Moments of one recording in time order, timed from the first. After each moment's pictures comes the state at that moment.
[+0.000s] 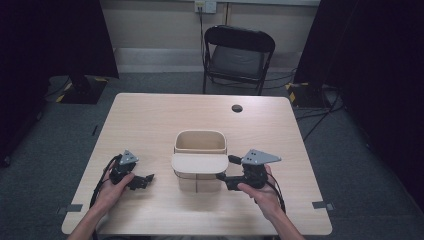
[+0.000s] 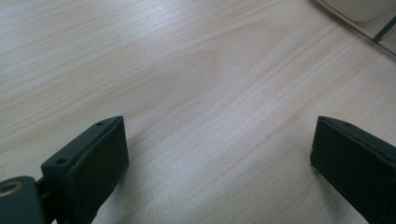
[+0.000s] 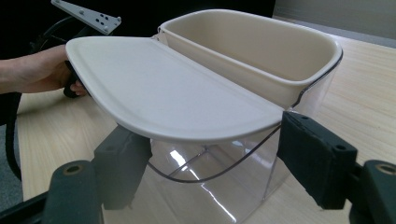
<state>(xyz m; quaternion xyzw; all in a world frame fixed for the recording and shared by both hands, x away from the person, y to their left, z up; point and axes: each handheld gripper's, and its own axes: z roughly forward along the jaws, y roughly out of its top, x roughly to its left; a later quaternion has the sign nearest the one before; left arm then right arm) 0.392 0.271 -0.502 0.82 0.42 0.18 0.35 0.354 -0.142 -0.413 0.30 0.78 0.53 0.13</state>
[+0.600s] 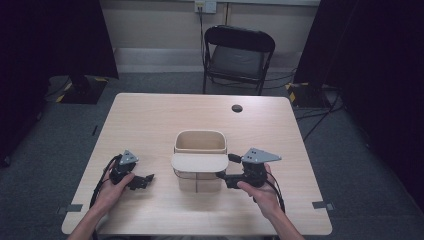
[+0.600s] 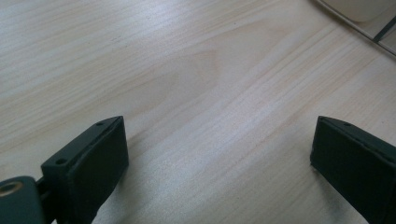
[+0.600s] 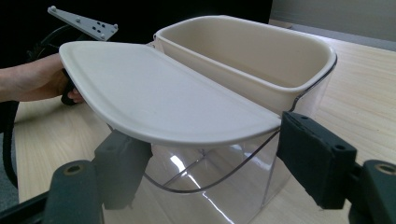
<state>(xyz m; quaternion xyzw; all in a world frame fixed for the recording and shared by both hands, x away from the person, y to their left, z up) 0.392 0.271 -0.502 0.82 0.42 0.18 0.35 0.357 -0.142 -0.413 0.31 0.77 0.54 0.14</state>
